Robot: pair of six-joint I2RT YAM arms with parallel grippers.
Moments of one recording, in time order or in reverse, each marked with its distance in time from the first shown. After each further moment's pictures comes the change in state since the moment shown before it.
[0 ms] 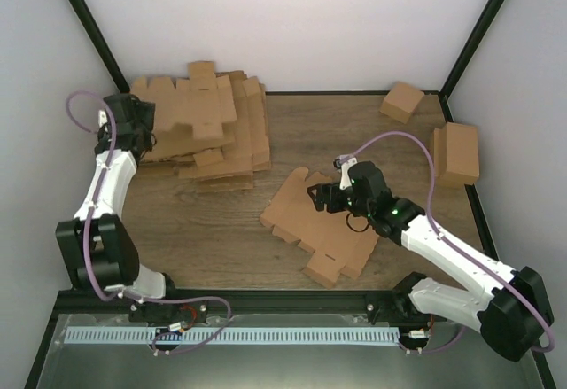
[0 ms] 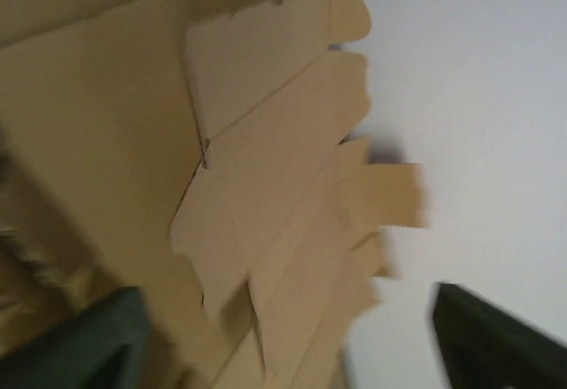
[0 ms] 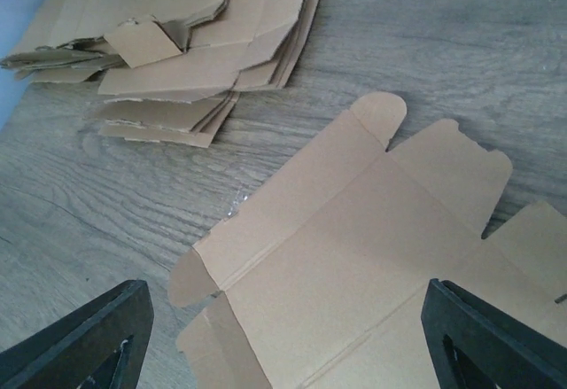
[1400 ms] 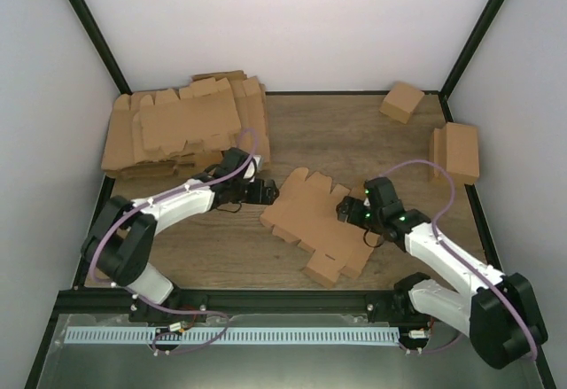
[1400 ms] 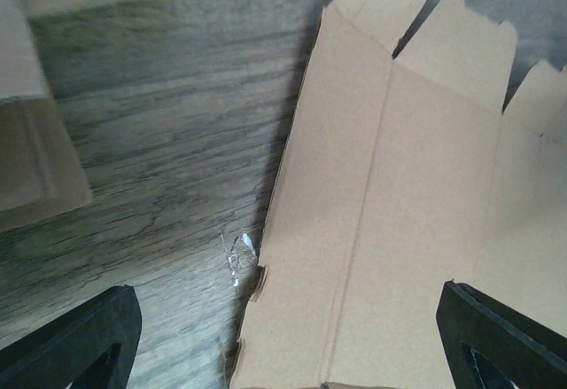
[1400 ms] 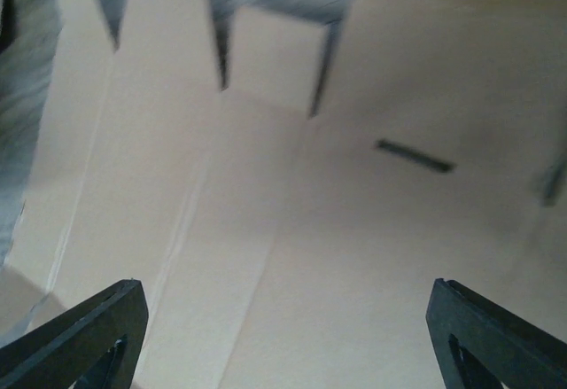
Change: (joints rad) left arm -0.736 0.096 -0.331 0.009 0.227 0.818; right arm -0.173 -0.003 -0.194 -0.116 0.008 0.245
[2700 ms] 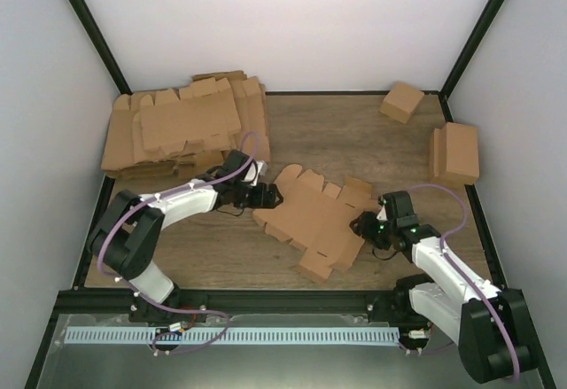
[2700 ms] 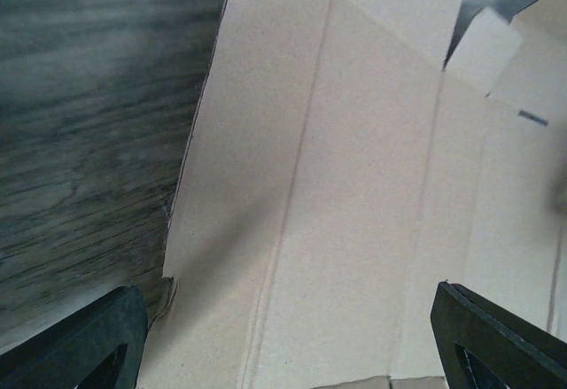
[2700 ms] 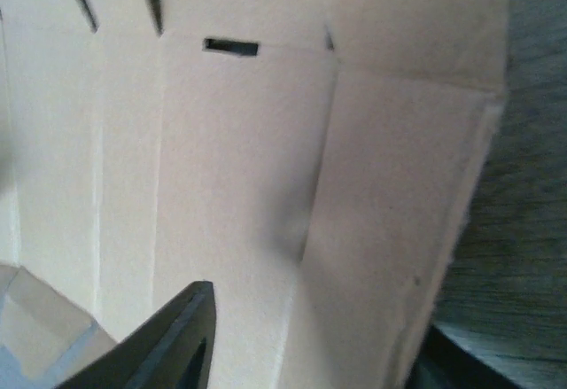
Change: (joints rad) left arm 0.004 0.099 -0.006 0.040 0.157 -0.029; right arm -0.240 -0.089 -0.175 0.008 -0.229 0.051
